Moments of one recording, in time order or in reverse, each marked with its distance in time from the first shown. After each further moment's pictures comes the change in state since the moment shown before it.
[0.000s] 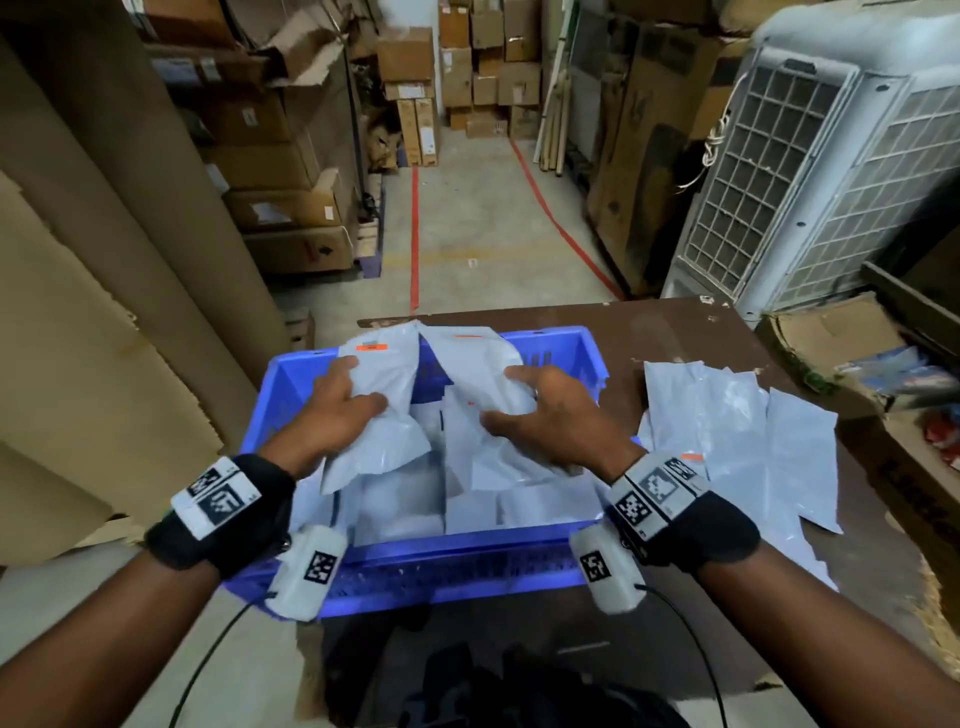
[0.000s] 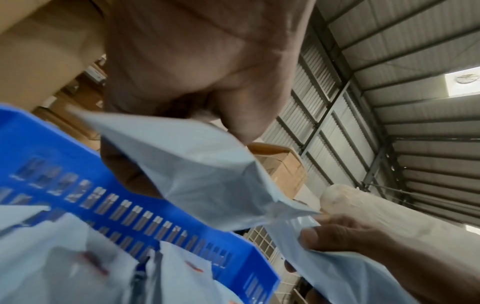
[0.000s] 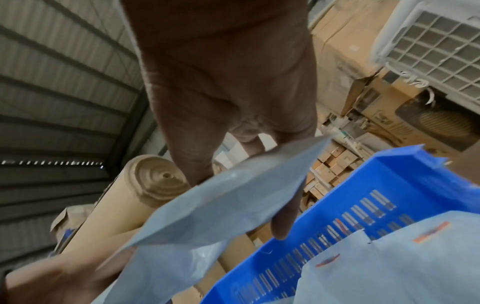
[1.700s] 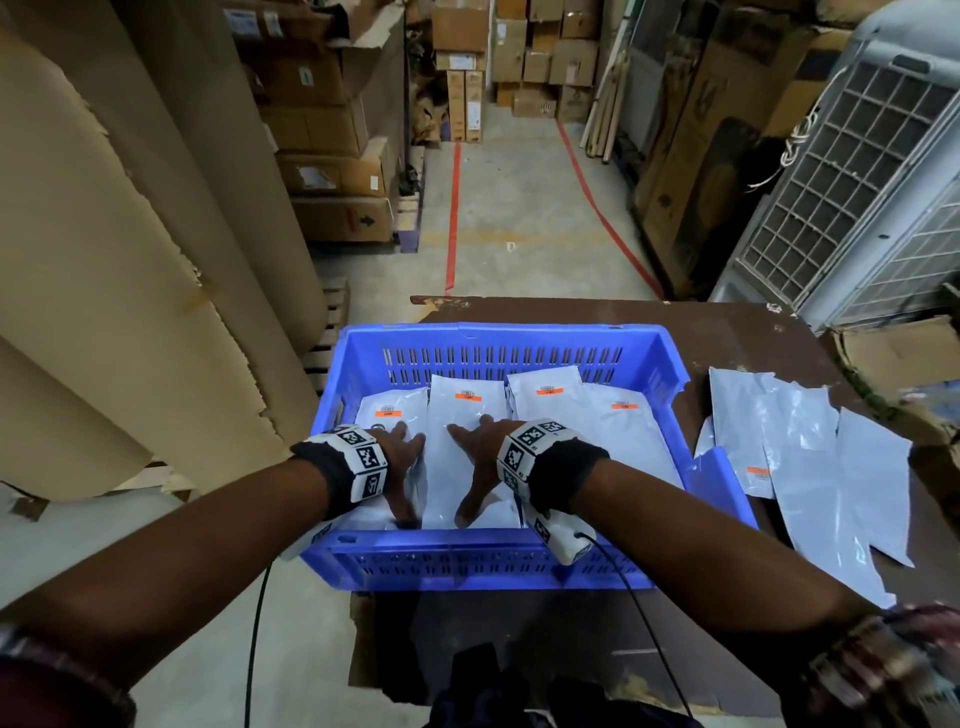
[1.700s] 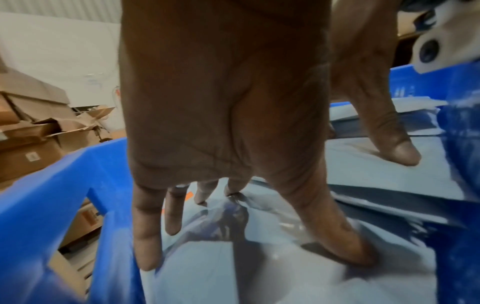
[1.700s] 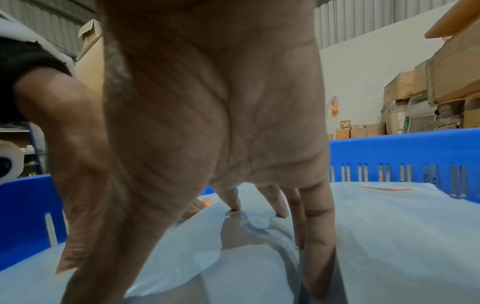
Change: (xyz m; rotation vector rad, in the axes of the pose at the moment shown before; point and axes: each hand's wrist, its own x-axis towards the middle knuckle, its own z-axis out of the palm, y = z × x) left_hand 0.019 -0.072 -0.010 1.317 -0.640 -0.010; right_hand 0.054 -0.069 0.133 -0.834 -0.759 -0.066
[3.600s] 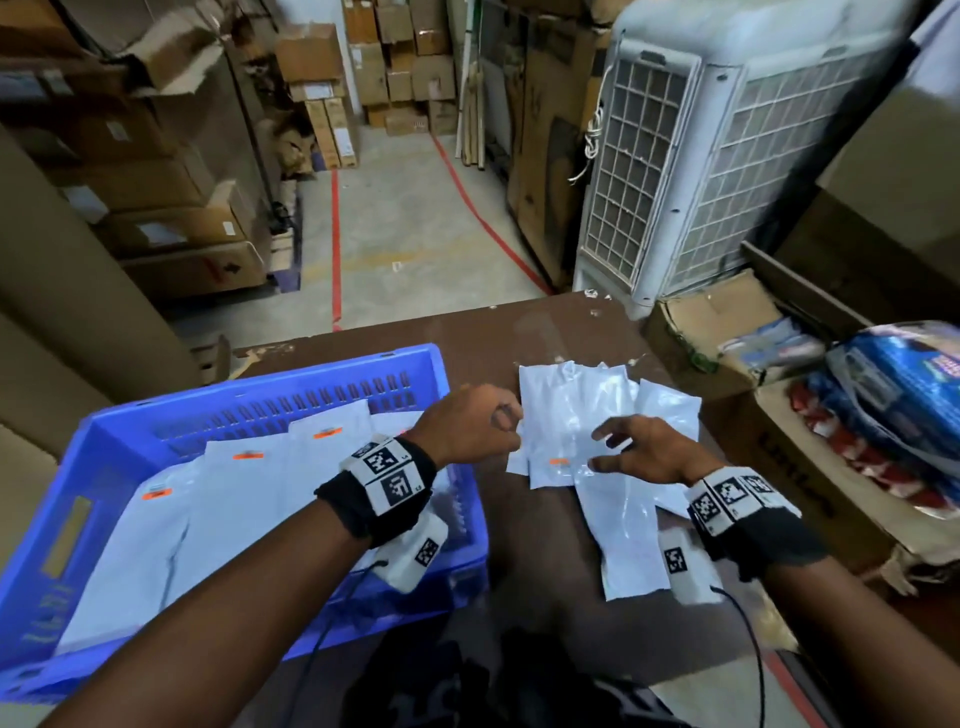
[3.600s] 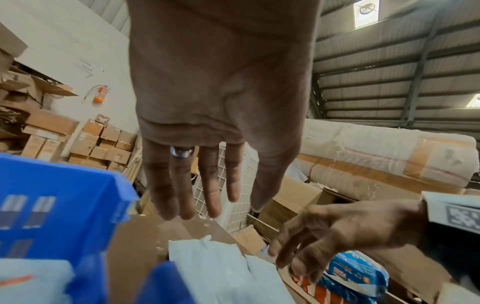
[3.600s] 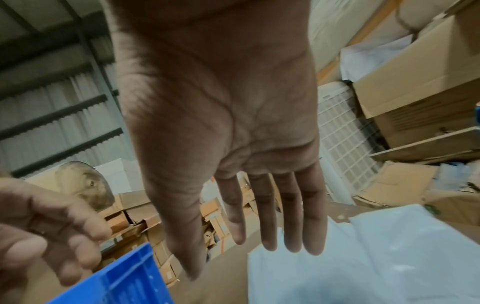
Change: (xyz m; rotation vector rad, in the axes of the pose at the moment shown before) left_hand 0.015 0.326 -0.180 -0.607 0.563 0.558; right_hand -0.176 0.402 0.156 0.782 0.483 0.320
